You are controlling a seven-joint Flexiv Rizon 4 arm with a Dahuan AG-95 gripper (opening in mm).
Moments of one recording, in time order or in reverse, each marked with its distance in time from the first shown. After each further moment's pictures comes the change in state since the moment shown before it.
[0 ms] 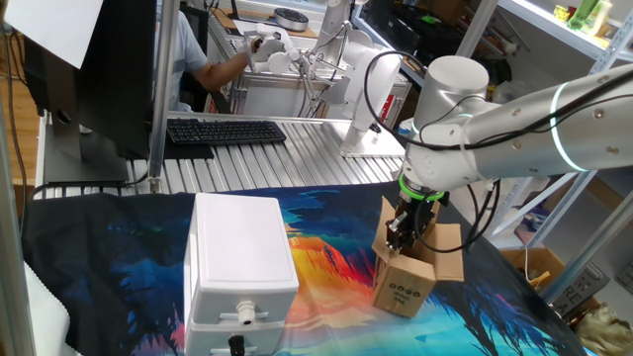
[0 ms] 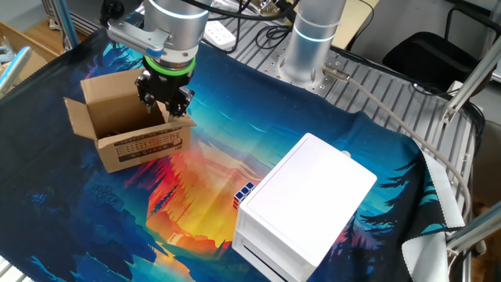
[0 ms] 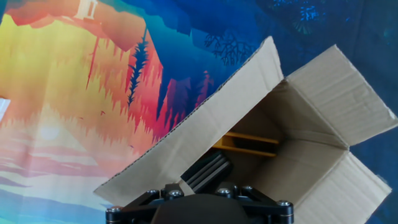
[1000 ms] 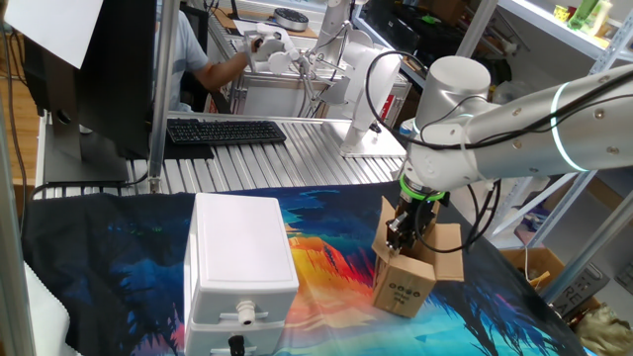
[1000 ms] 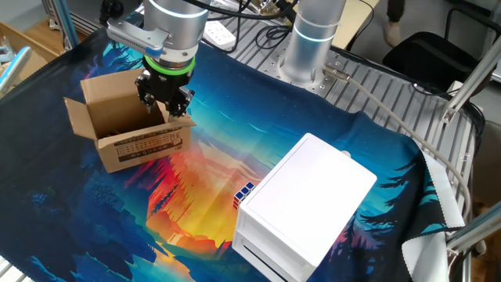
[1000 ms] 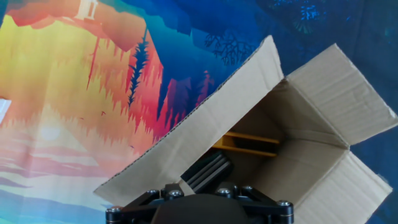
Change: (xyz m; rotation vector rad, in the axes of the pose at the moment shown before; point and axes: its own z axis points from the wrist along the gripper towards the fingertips) arm 0.000 0.000 0.000 -0.015 -0.005 0.016
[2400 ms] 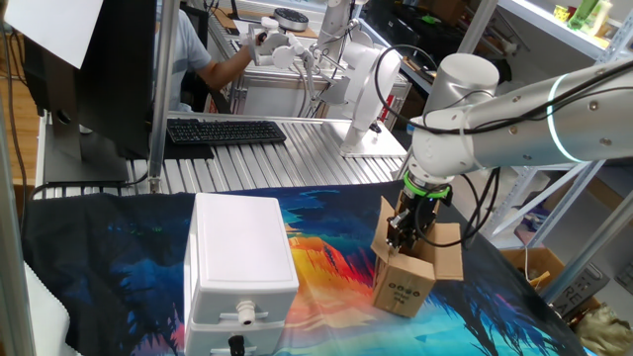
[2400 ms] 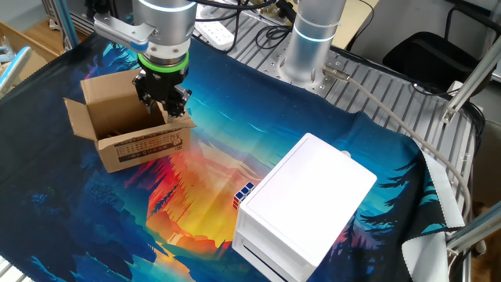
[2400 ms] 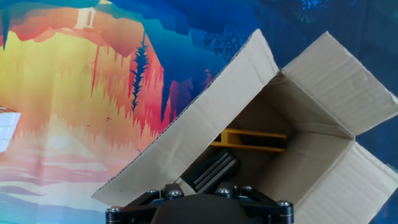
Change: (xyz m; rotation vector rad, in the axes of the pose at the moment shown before) arm -0.001 0.000 0.000 -0.059 0.012 0.056
